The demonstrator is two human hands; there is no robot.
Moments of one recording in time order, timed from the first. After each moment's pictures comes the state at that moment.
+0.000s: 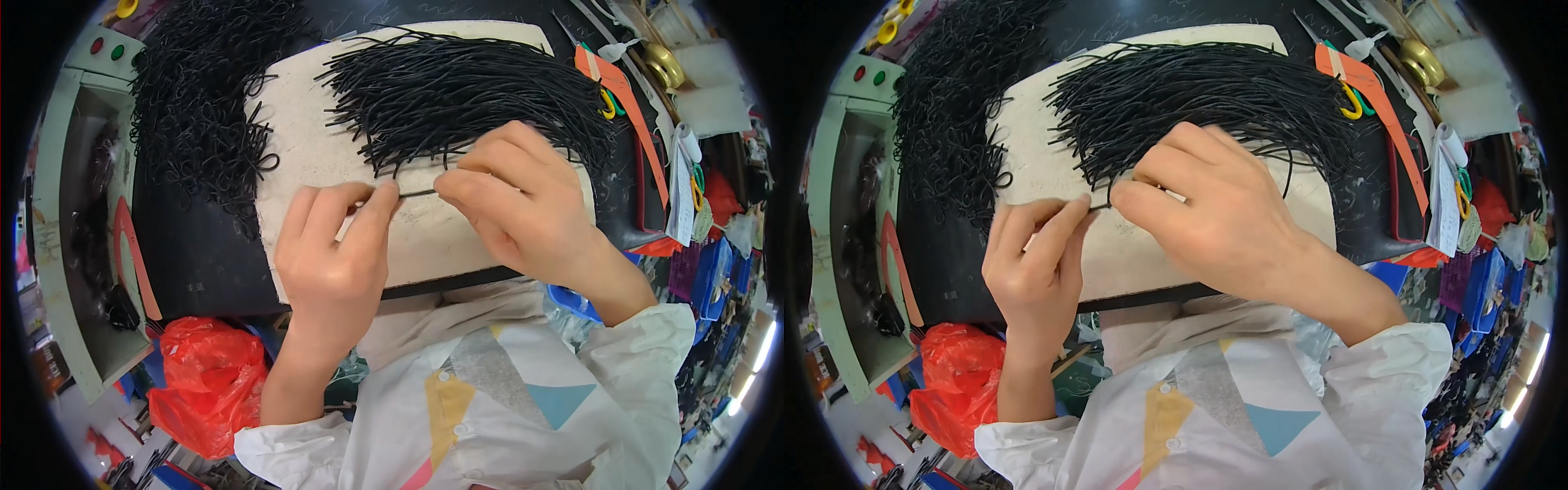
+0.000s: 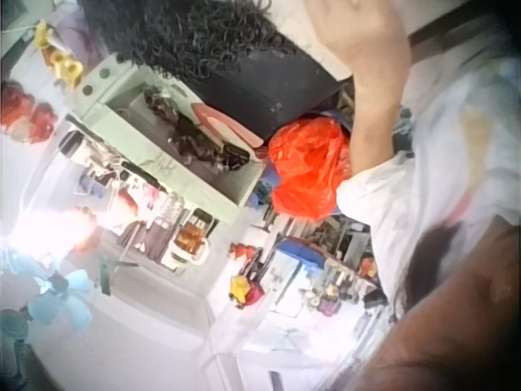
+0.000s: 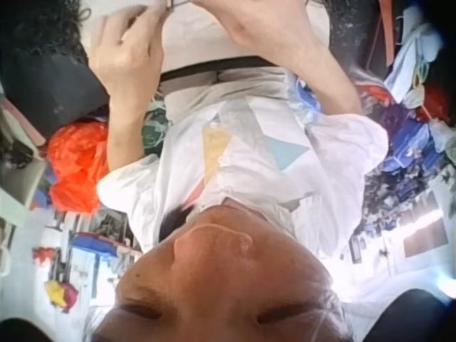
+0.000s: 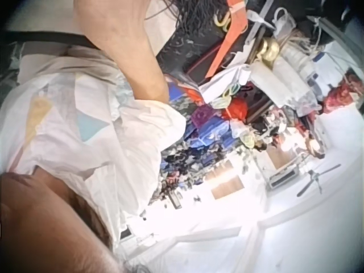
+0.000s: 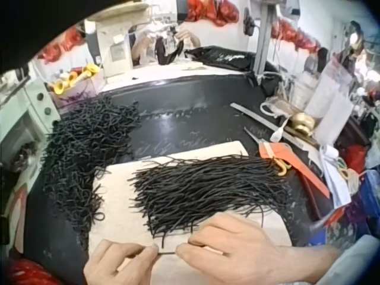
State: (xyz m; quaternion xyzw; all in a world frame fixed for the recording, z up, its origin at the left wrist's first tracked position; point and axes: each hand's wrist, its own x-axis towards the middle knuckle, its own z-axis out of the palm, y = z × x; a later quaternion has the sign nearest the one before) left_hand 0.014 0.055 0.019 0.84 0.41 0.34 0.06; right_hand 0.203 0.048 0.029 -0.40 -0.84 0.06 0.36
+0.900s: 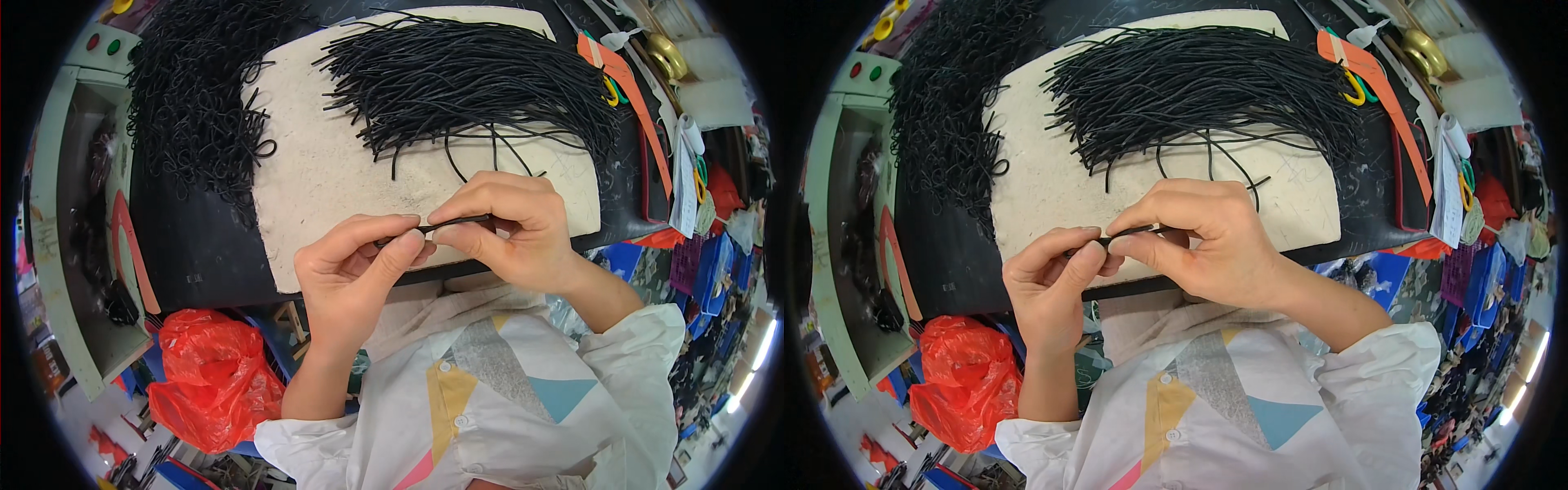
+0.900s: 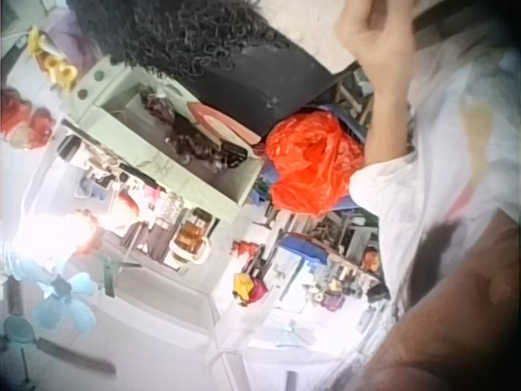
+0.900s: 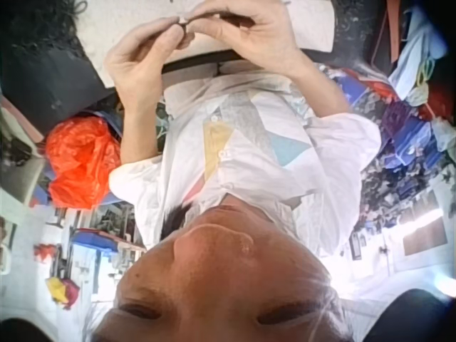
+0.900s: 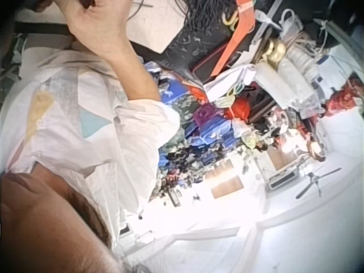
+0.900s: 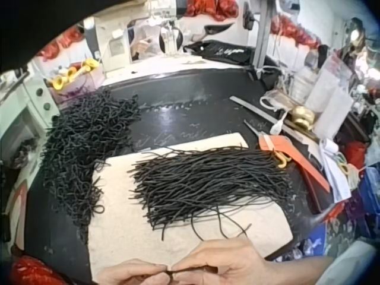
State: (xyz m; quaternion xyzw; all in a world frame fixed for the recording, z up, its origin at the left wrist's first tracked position) left_hand 0.012 0.015 0.012 0.41 0.42 0.45 0.67; right_hand 0.187 0.015 0.014 -0.45 -0.63 0.46 0.44
